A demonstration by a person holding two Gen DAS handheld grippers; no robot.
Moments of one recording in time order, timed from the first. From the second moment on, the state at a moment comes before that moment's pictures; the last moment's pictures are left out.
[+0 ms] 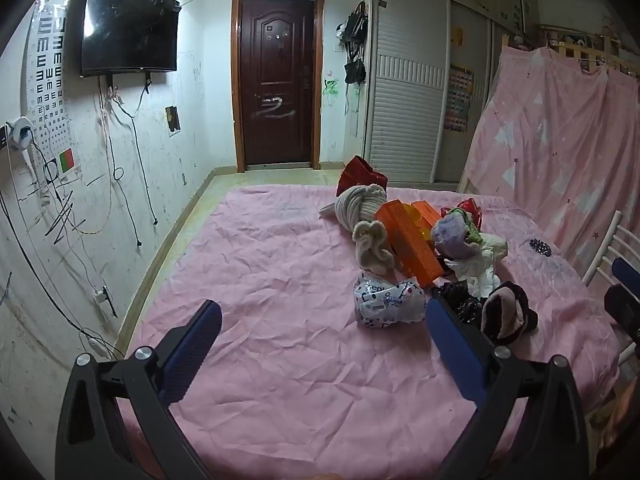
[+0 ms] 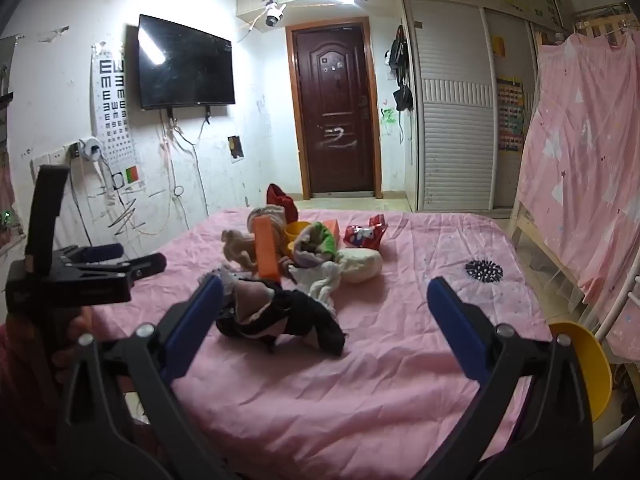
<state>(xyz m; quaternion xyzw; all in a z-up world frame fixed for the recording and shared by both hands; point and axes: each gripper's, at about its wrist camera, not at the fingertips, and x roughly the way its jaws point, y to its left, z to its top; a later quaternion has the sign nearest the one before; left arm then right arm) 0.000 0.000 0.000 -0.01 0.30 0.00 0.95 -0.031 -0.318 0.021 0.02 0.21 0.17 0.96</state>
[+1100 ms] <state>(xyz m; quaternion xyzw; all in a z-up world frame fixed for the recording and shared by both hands) 0.000 0.004 -0.002 -0.01 0.30 0.00 0.95 -0.034 -0.314 0.022 0.02 0.21 0.17 0.96</state>
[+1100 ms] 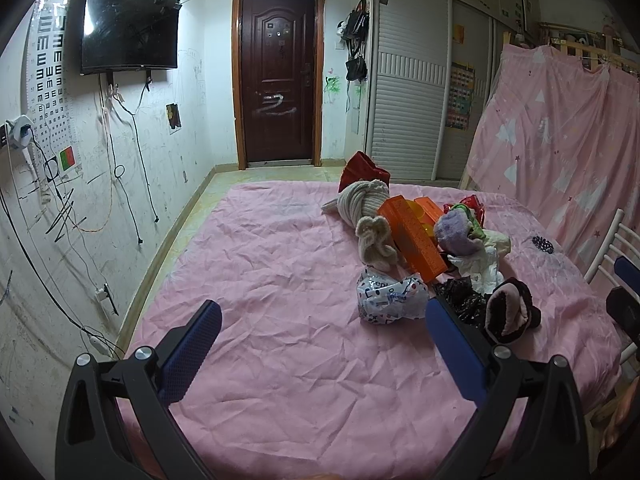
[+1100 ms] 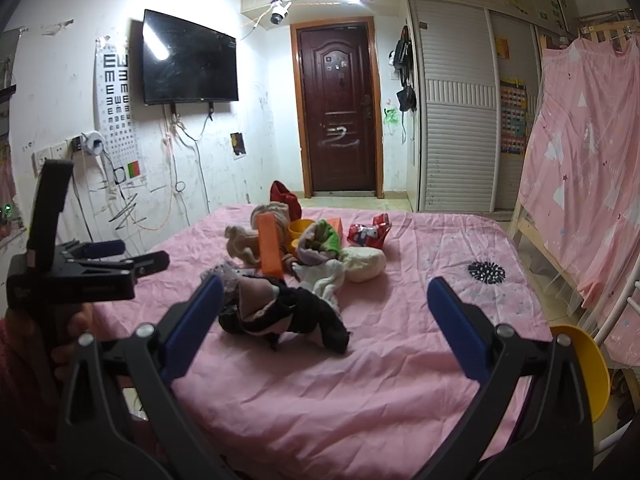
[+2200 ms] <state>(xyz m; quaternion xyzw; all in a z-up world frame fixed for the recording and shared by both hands) -0.001 0.003 -0.002 -0.01 0.30 0.01 0.95 -0.033 -0.312 0.018 0.01 0.20 0.18 0.96</state>
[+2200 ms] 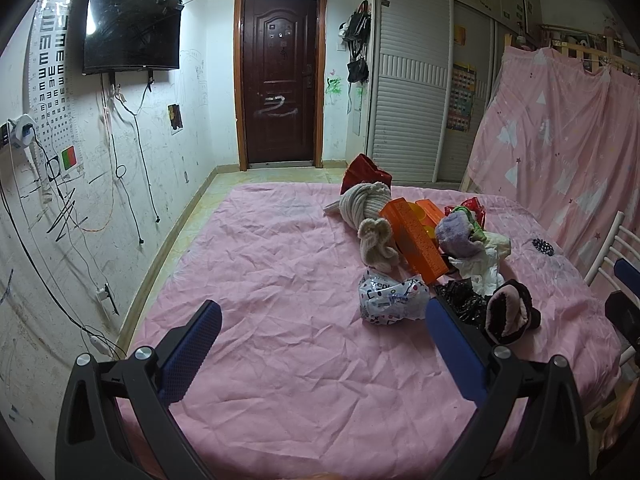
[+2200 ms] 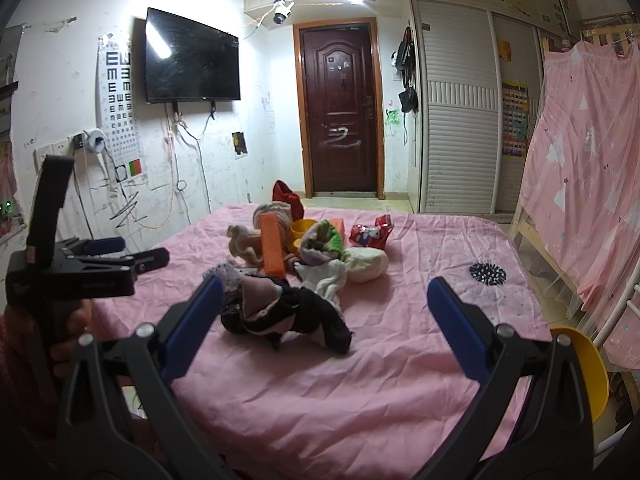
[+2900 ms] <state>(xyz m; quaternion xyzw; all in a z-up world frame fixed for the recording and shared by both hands) 0.003 0.005 -0.005 -0.01 0.31 0.01 0.95 -0.034 -0.311 0.018 0.01 0.21 0.18 0.96</state>
